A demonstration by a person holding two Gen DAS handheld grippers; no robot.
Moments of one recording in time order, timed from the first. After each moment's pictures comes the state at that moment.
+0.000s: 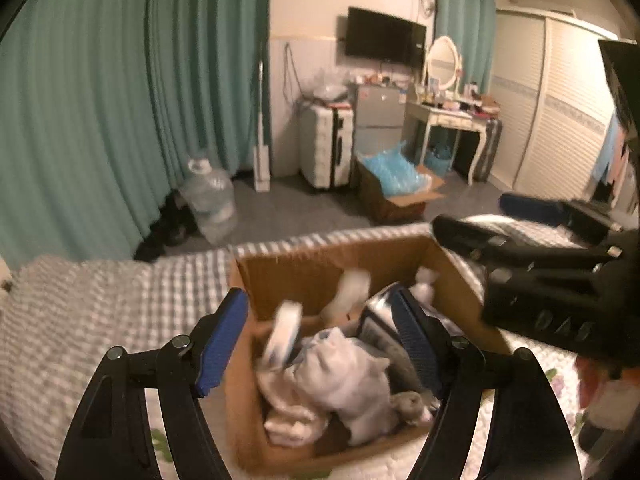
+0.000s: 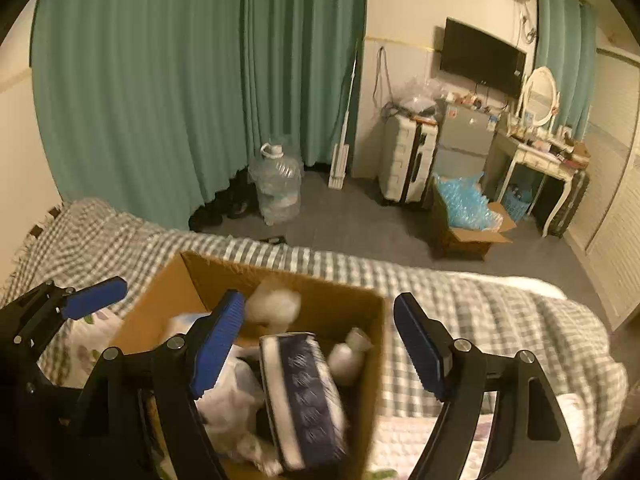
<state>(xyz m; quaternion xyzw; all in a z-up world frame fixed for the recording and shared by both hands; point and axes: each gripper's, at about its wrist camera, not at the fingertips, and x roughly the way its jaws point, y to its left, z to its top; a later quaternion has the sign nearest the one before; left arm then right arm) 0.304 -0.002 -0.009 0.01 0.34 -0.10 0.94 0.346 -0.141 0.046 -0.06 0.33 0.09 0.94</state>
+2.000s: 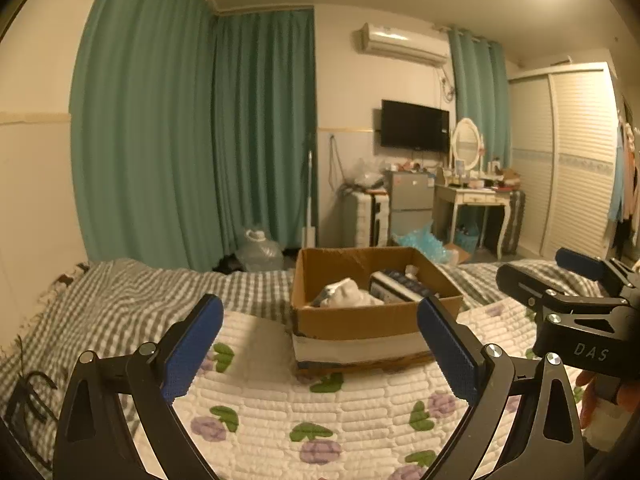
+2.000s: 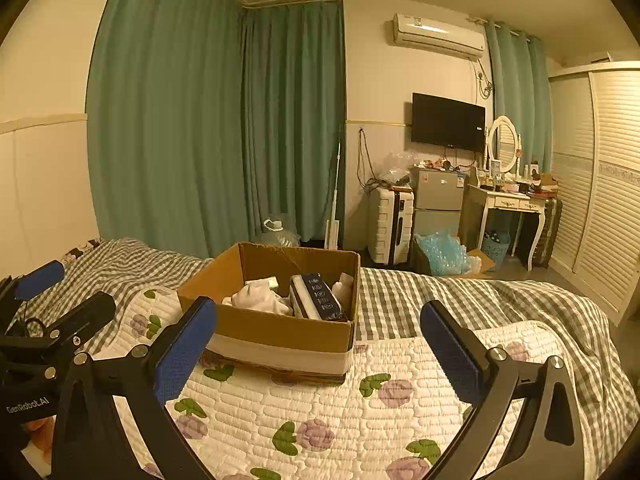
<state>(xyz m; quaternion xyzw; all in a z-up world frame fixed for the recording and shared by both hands) 0.076 0.019 0.016 0.00 0.15 -0.02 0.99 0.115 -0.183 0.018 -0.01 0.18 0.09 0.98</state>
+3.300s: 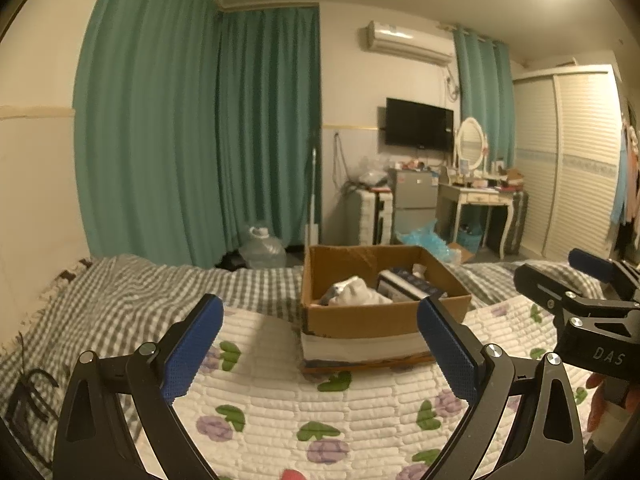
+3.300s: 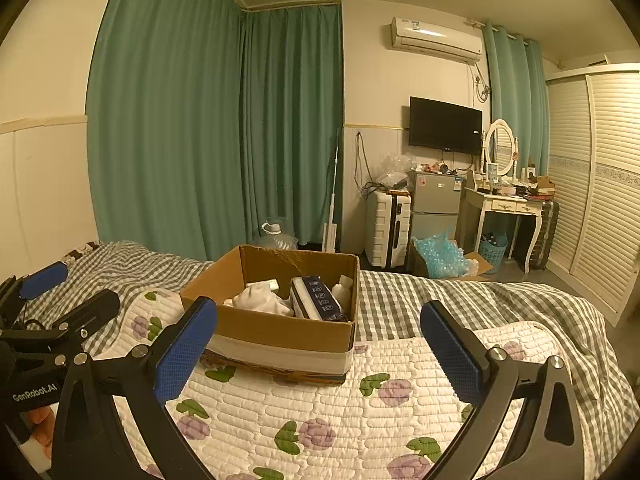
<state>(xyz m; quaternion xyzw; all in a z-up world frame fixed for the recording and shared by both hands) 0.081 0.030 0.007 0.00 0.16 -0.01 0.99 0.107 -0.179 0.024 -0.02 0.17 0.08 0.98</state>
